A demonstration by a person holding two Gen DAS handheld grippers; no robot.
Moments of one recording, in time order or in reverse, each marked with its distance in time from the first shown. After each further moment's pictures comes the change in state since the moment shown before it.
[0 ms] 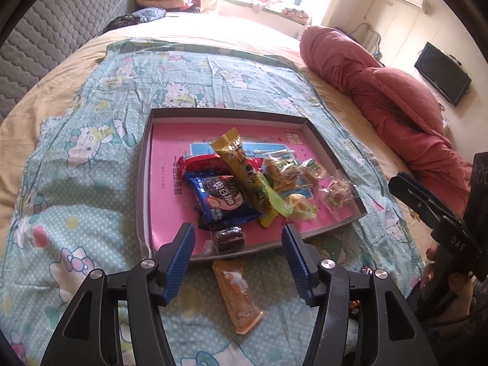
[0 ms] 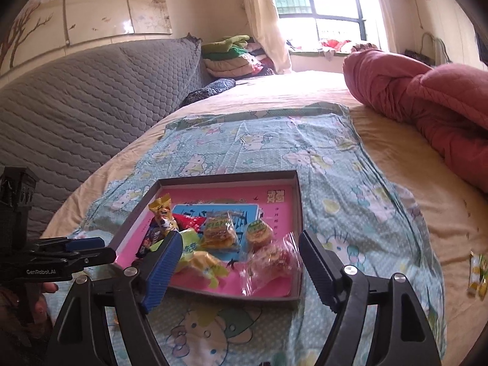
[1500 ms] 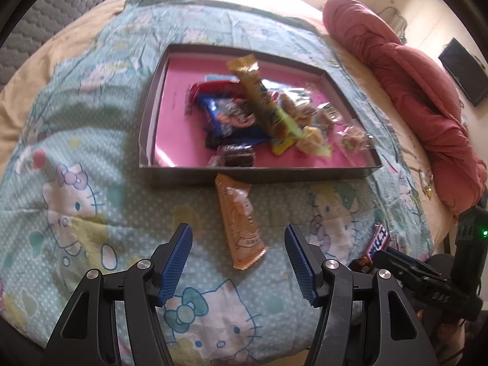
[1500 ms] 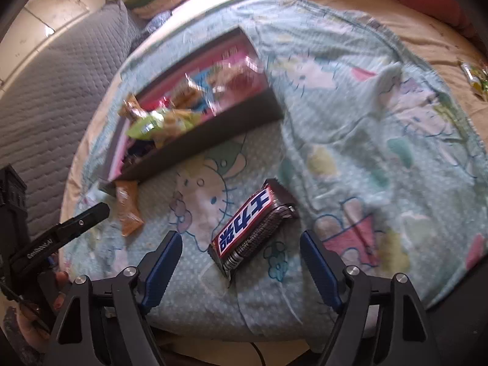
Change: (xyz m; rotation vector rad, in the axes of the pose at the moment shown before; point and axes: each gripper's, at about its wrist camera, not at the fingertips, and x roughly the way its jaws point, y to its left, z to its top) left arm 0.013 0.002 -0.051 -0.096 0.178 0.059; right arm -0.003 -0.014 -0.110 0.389 0.441 0.000
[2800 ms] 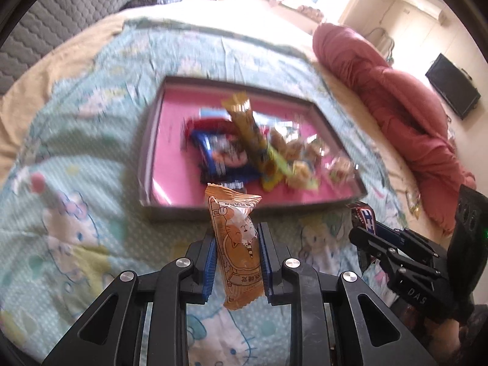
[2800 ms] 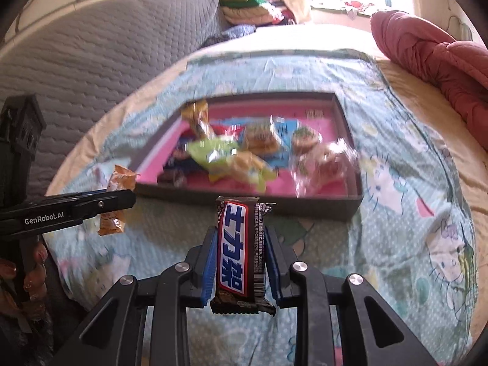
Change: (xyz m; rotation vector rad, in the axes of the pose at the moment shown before) left arm -0.021 0.001 0.015 0.009 -0.152 -0.061; right arm -0.005 0.070 0.026 -0.440 -0.196 0.012
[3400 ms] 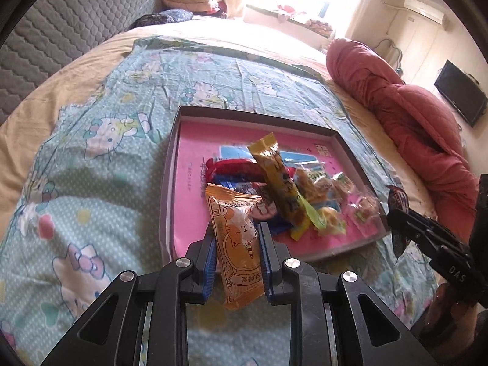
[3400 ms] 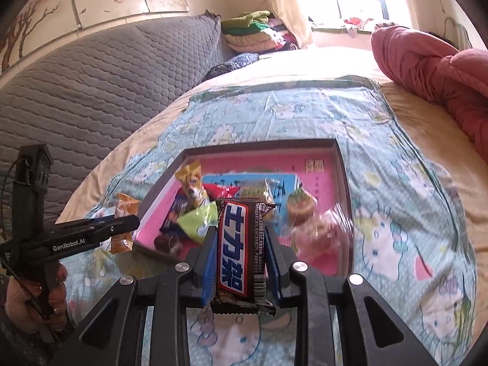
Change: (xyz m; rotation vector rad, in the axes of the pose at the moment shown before) left arm 0.019 0.017 0.032 0.005 -0.078 0.067; right arm 0.007 -0.020 0.051 0.009 -0.121 0.052
